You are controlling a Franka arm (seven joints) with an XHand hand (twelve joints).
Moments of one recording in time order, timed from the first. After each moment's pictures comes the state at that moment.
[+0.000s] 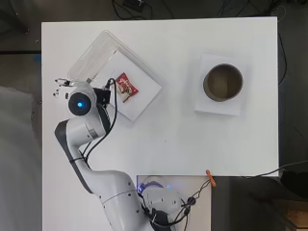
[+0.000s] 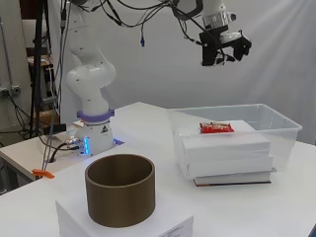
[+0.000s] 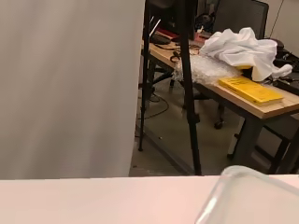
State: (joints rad) arm 0.31 -0.25 0.16 -2.17 0.12 2.21 -1.80
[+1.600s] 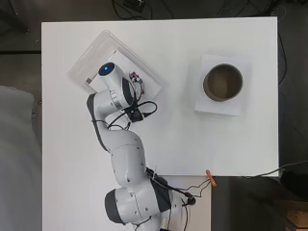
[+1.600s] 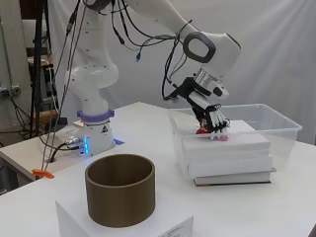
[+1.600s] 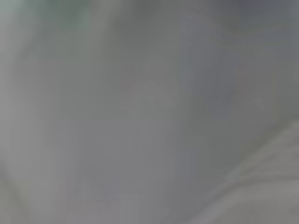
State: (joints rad) arm 0.16 0.08 0.12 -2.13 -0.21 1.71 -0.67
